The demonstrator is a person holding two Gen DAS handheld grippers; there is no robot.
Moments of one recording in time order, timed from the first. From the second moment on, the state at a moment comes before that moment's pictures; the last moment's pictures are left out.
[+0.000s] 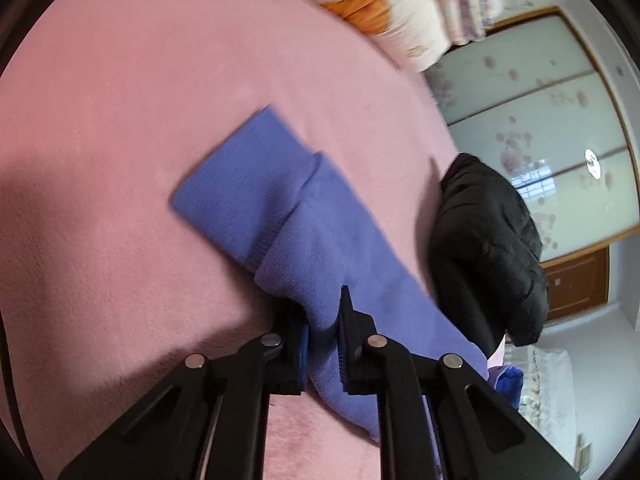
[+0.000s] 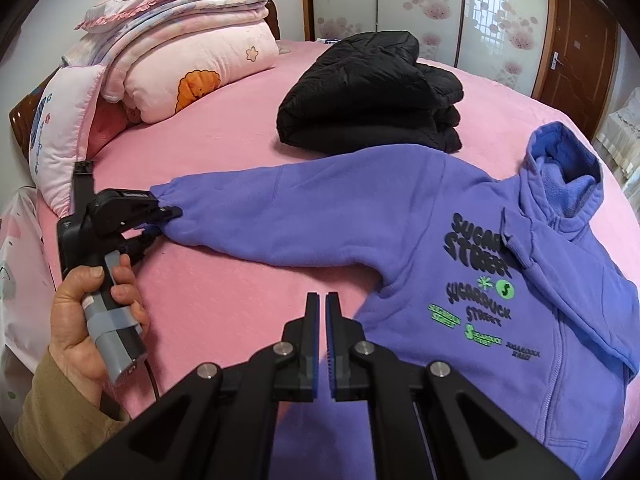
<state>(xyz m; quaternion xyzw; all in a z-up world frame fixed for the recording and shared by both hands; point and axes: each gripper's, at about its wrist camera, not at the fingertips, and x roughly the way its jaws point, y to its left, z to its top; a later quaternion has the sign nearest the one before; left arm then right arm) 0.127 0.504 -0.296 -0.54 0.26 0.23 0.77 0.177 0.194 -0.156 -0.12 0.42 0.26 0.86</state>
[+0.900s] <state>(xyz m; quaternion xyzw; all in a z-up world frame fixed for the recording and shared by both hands) 0.303 0.108 -0.182 -0.12 0.37 -0.05 0.92 0.222 -0.086 -0.145 0.09 0.41 0.05 0.91</state>
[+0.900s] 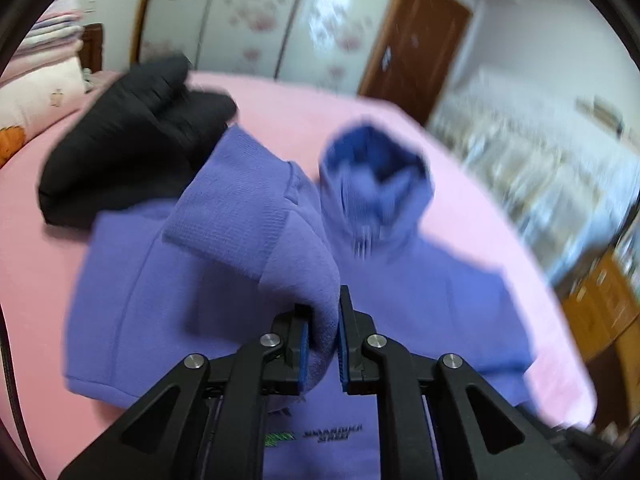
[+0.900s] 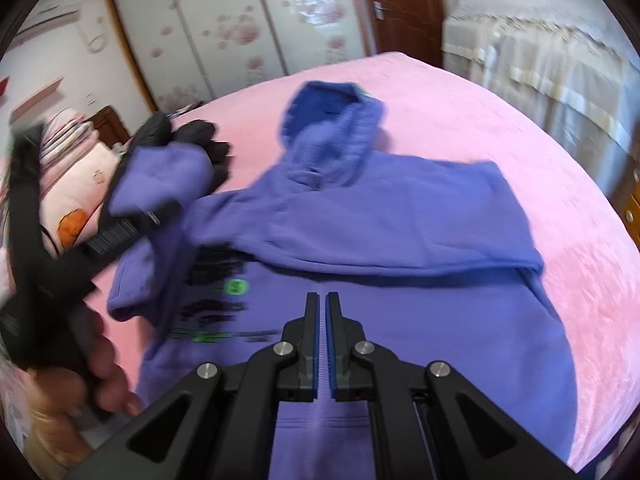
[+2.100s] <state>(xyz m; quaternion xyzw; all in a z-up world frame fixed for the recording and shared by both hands) 0.207 0.227 -0.241 -0.20 0.41 0.08 0.89 0.330 -0.060 -0.237 0.26 0.49 0.16 0.82</state>
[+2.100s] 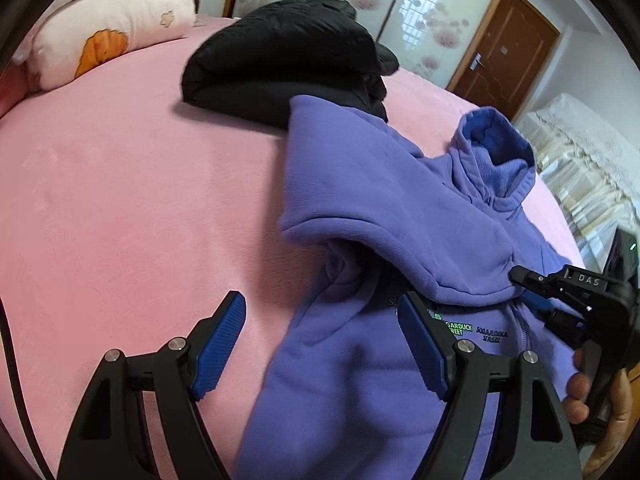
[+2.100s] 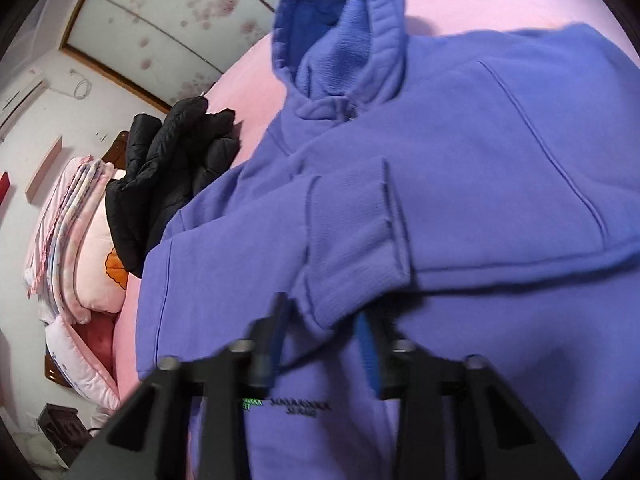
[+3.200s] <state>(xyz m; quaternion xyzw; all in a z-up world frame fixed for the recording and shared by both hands) 0.276 0.204 -0.266 -0.19 0.45 0.13 0.86 0.329 -0.136 -0.220 0.14 0.41 -0.01 0.90</state>
